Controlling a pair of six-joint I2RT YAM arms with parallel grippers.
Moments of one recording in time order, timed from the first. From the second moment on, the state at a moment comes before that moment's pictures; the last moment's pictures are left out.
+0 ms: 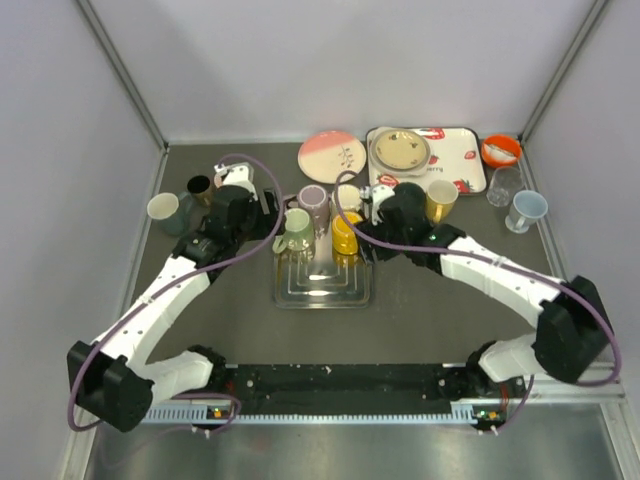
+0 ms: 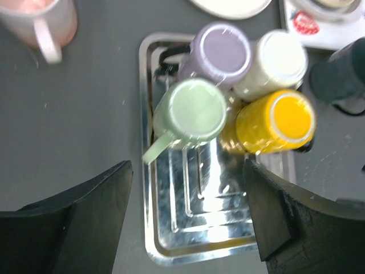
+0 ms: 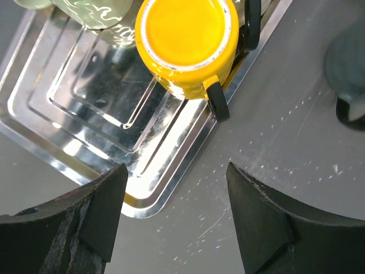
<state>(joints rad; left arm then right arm) -0.43 1.16 1.04 -0.39 -0.17 -0.43 0.70 1.34 0.98 -0.37 0.04 0.21</state>
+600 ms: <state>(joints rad) -0.43 0.90 0.81 -0.37 -0.17 -0.41 0.68 1.71 1.27 -0.43 0.05 -0.11</state>
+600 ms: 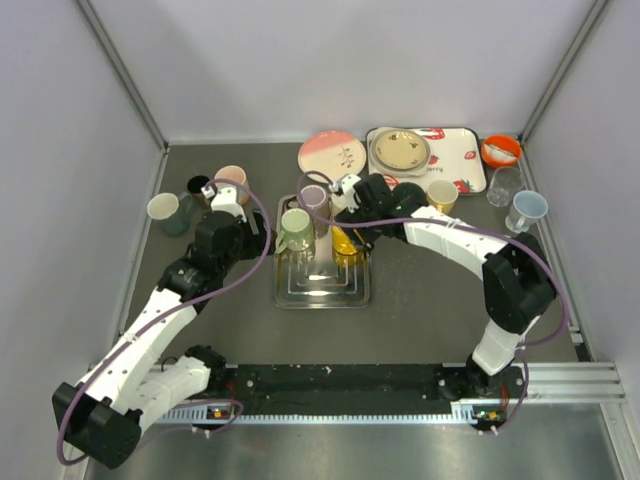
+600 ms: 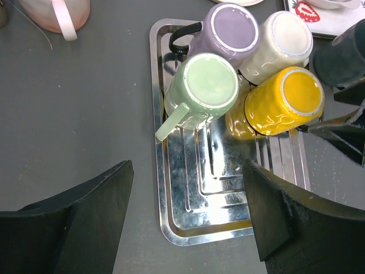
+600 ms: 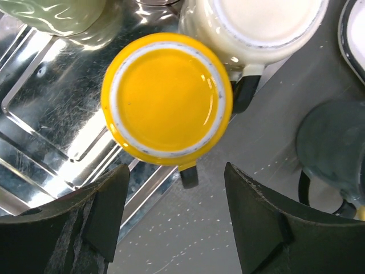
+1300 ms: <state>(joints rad) -0.43 0.90 0.79 -0.37 -0.16 -0.41 0.65 1.76 1.30 -0.48 -0.20 -0.03</state>
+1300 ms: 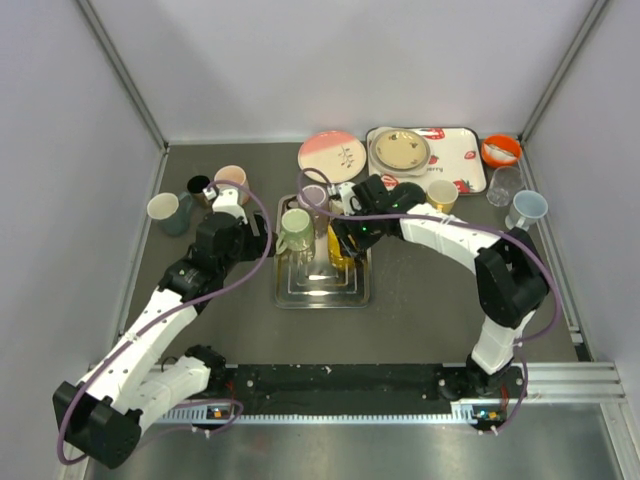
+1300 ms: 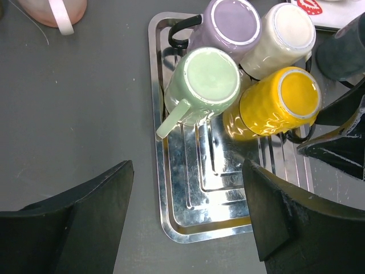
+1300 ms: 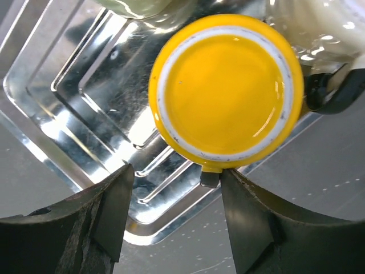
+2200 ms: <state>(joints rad) -0.43 0.91 0.78 -0.37 -0.14 -0.42 0.72 1.88 1.42 -0.60 0.01 0.09</state>
